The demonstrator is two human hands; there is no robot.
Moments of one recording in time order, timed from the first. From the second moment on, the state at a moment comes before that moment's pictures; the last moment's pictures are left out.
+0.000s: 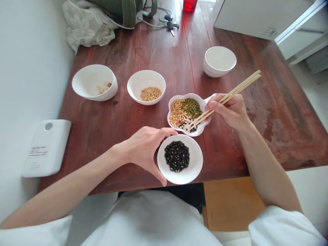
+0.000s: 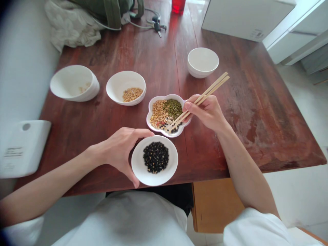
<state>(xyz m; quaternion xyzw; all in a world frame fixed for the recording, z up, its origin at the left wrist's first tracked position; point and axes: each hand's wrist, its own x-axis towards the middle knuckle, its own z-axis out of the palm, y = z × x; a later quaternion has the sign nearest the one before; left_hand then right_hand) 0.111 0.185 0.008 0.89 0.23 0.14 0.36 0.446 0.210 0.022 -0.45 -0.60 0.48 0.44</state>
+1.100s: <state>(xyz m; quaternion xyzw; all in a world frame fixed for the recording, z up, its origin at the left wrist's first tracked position) 0.110 0.185 0.006 0.89 0.23 0.14 0.36 0.465 0.209 0.037 -0.42 -0.61 0.49 0.46</state>
